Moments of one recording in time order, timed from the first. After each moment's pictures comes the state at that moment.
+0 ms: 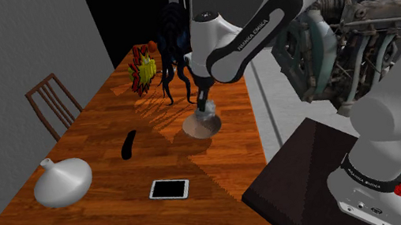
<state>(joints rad) -0.58 0.08 0.80 -2.35 -0.26 2.57 -0.16</state>
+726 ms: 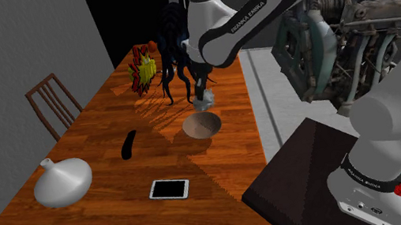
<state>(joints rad) -0.60 0.02 0.80 -2.28 -0.15 2.47 -0.27</state>
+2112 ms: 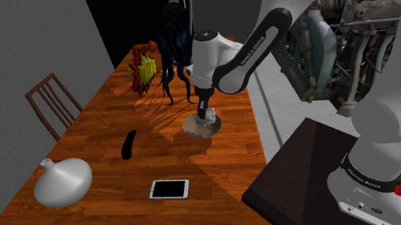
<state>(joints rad) -0.51 0.26 0.69 -2.31 -0.51 2.65 0.00</state>
